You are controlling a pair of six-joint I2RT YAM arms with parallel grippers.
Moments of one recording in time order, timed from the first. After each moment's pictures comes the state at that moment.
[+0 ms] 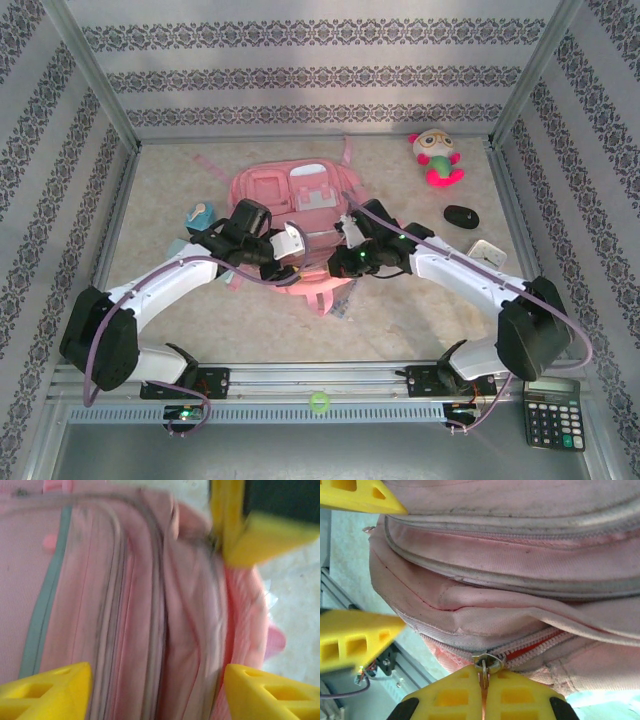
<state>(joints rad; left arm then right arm) -0.54 1.37 0.93 -0.46 0.54 0.59 0.66 1.42 1.00 -0.59 -0.49 0.55</state>
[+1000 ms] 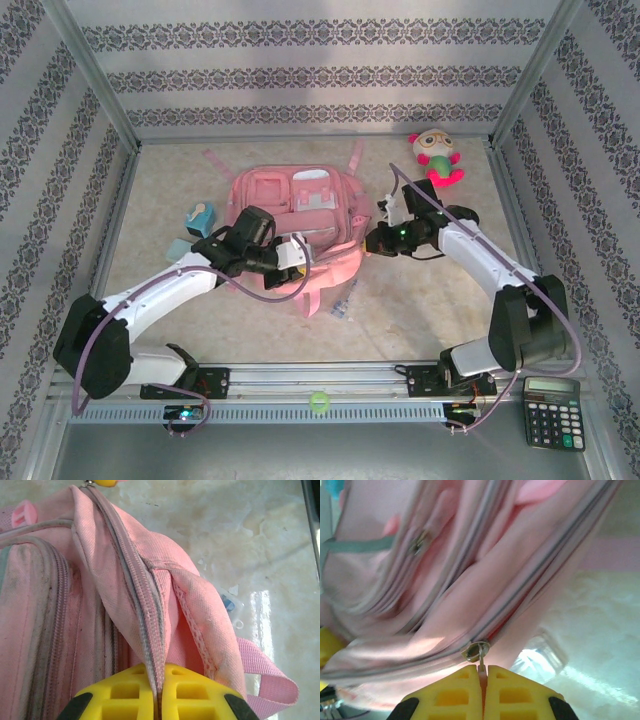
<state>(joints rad) -0.58 1.30 0.88 -0.45 0.58 0.67 0.25 1.46 1.01 -0.69 -0.63 0.32</state>
